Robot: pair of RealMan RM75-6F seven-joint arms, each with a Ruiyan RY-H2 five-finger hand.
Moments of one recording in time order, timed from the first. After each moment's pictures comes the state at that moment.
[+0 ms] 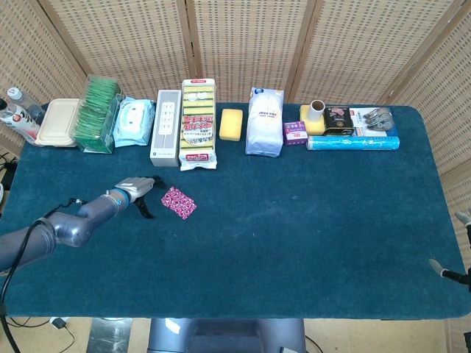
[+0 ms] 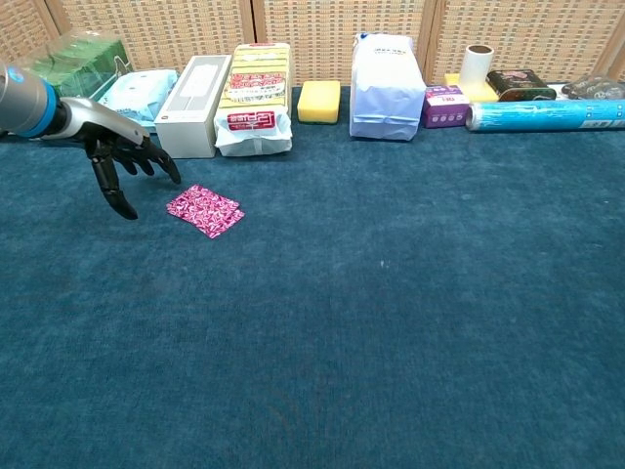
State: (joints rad) left arm -1.23 -1.33 0.14 -1.20 0.71 0.18 -0.15; right arm 0.00 -1.03 0.16 -1.69 -1.30 1.49 0.07
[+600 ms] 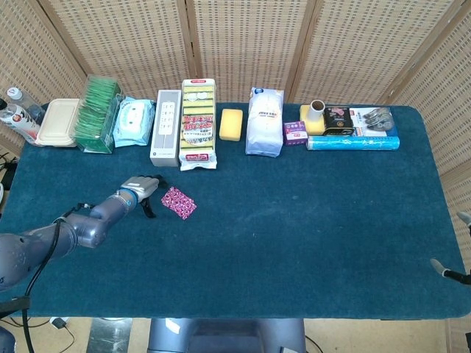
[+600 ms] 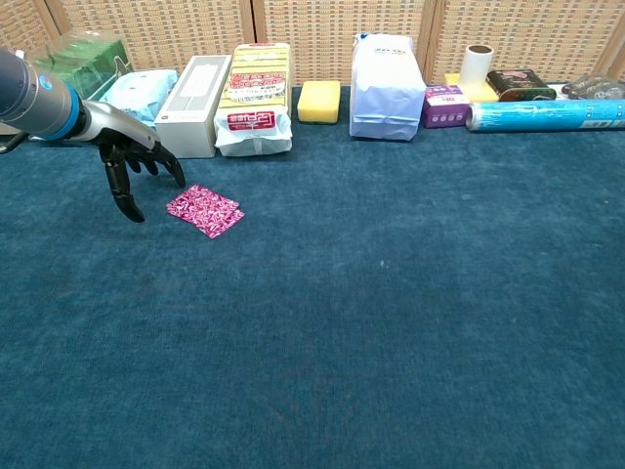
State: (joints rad) left arm -1.42 -1.40 0.38 -1.23 0.46 0.29 -0.09; right arm 0.00 -1.02 0.16 -1.69 -1.30 1.49 0.09
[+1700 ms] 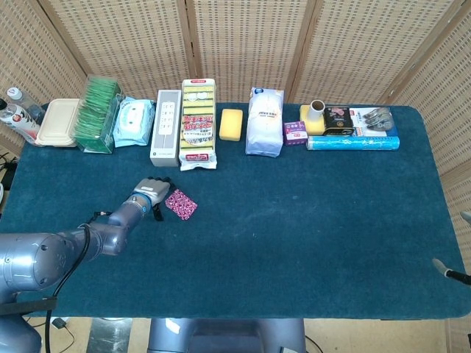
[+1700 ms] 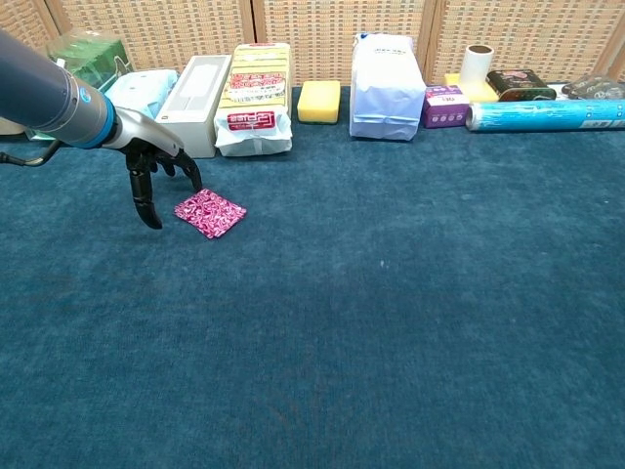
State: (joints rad) left arm -1.58 -1.49 0.50 -1.31 0.19 0.41 0.08; right arm -0.01 -1.01 0.16 -1.69 -1.30 1.50 0.11
